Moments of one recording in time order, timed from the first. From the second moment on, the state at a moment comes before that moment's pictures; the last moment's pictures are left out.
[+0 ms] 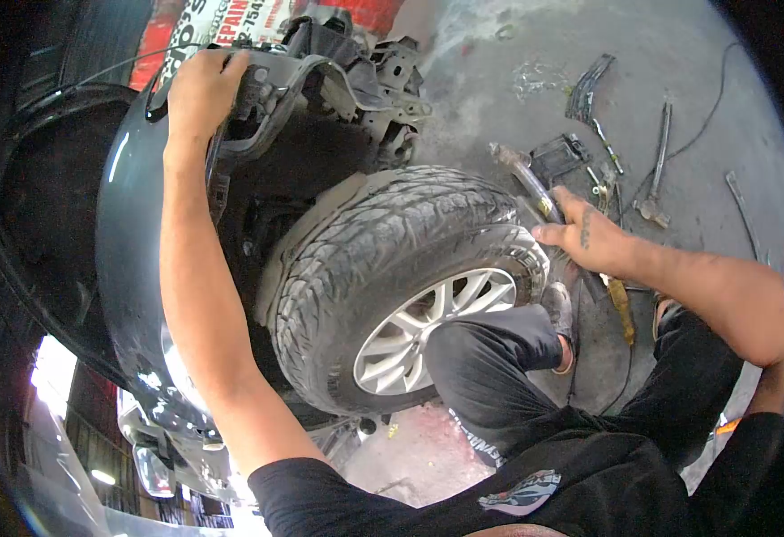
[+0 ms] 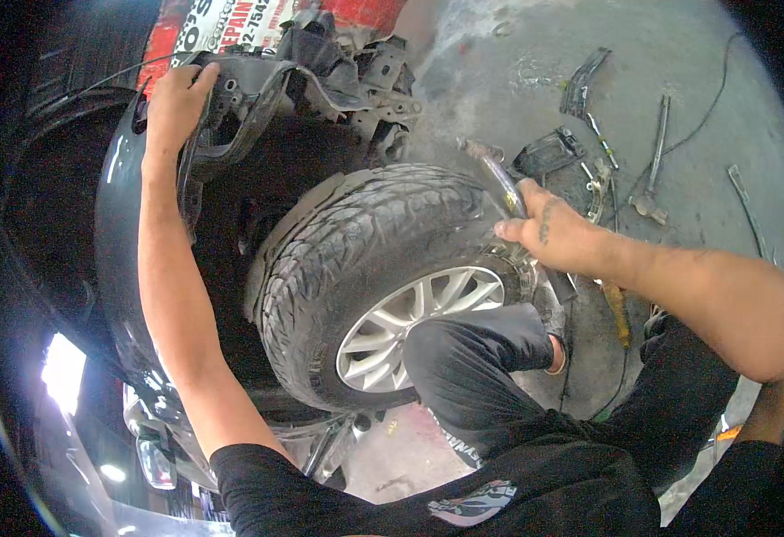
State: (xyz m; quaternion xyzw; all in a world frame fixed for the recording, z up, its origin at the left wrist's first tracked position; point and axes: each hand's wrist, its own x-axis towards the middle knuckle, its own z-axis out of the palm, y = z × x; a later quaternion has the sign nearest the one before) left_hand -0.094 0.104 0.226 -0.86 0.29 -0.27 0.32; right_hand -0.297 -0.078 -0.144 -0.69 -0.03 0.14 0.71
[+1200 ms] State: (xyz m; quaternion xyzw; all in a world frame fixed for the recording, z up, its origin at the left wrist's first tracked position) left_hand -0.266 0.058 -0.099 -0.48 0.13 0.21 -0.84; right_hand -0.319 -0.082 -0.088 -0.79 0.01 -0.13 0.60
